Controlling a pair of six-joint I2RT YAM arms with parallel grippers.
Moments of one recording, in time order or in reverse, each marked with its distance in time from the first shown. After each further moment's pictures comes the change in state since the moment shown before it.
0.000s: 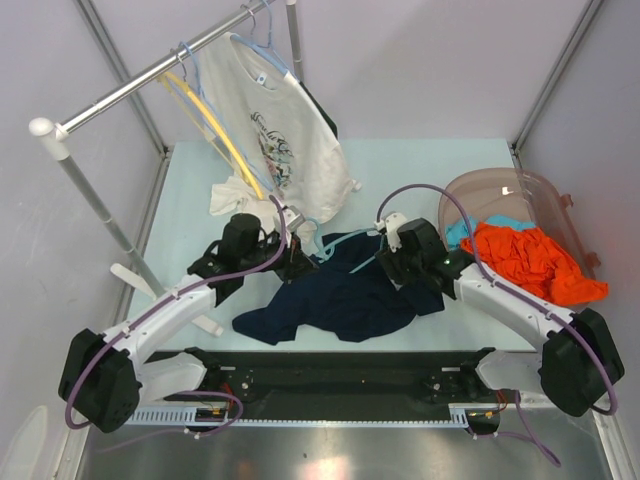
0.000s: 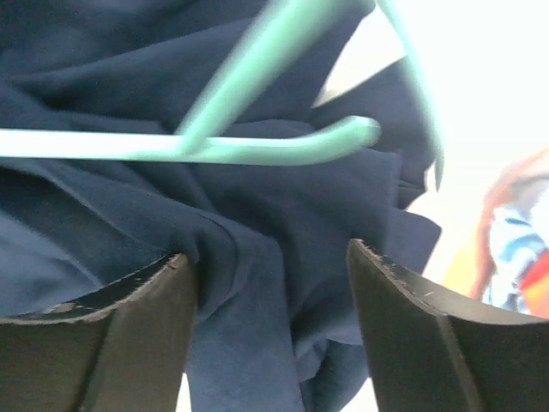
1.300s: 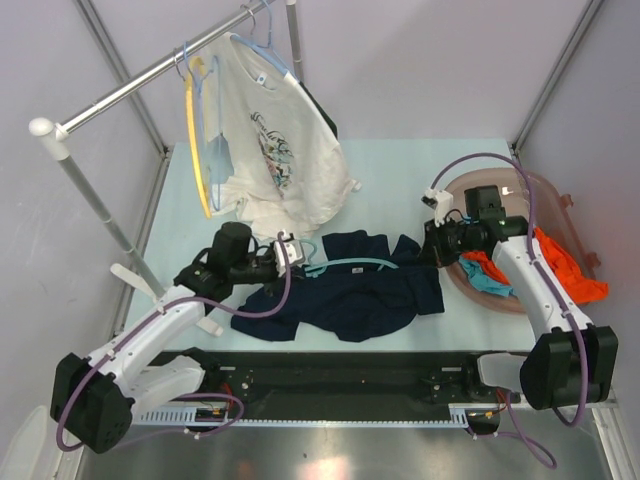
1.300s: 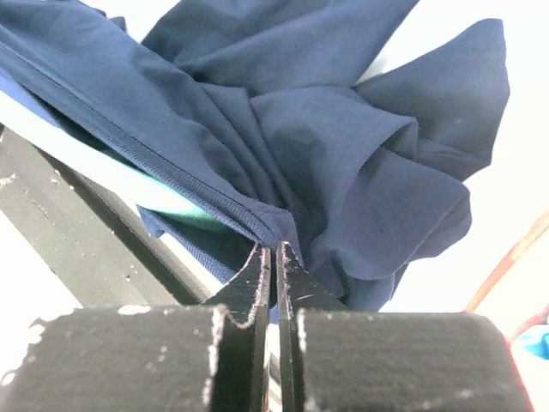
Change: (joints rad) left arm 0.038 -0.128 -0.029 -0.201 0.088 0.634; right arm -0.508 0.017 0.230 -0.398 -0.737 -0.168
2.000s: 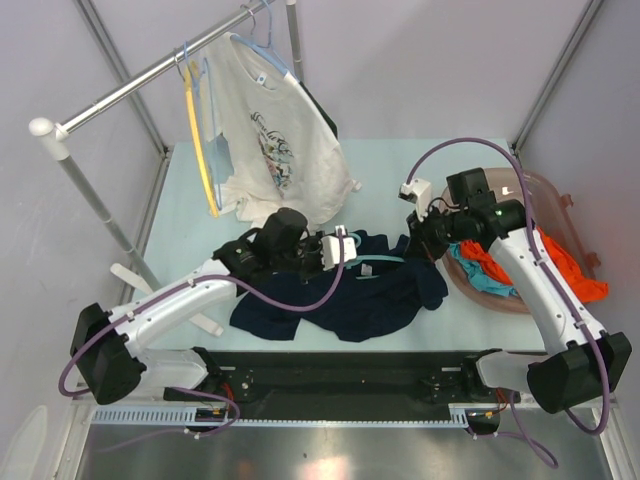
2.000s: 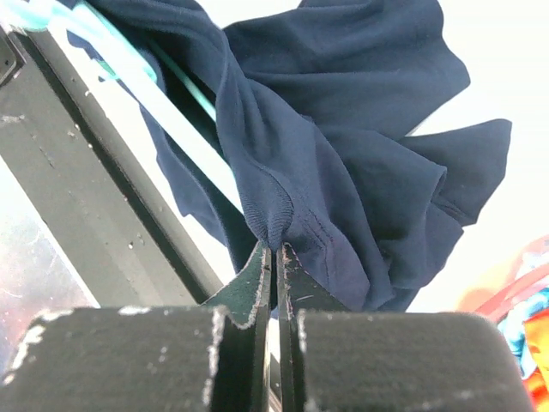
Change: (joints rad) left arm -0.333 0.261 0.333 -0.110 -0.345 0.056; right arm 0.192 -0.004 0.251 -0.187 0.044 -0.116
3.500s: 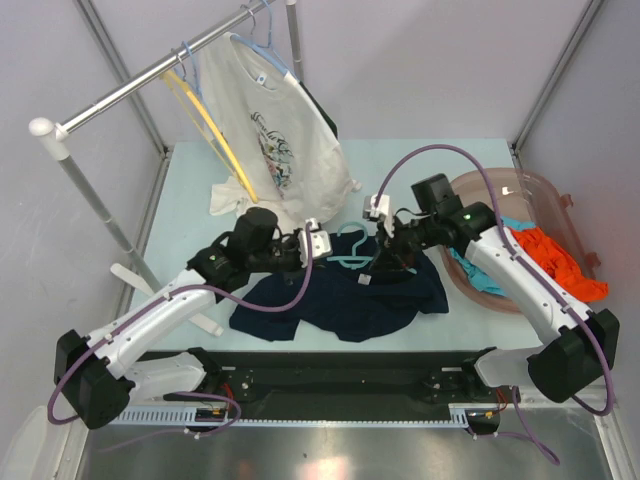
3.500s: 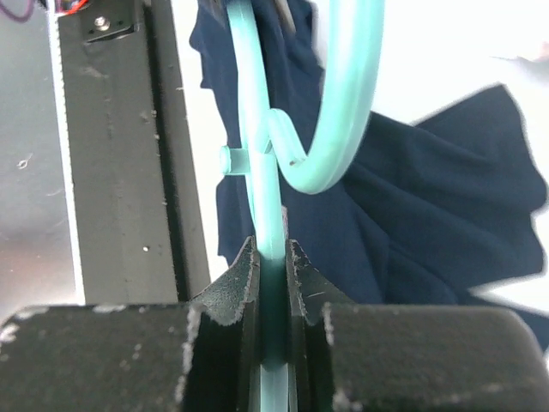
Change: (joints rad) left arm 0.088 -0.124 -0.075 0.026 0.155 -0.060; right arm 0.218 0.076 -0.027 0.137 -0.196 -0.190
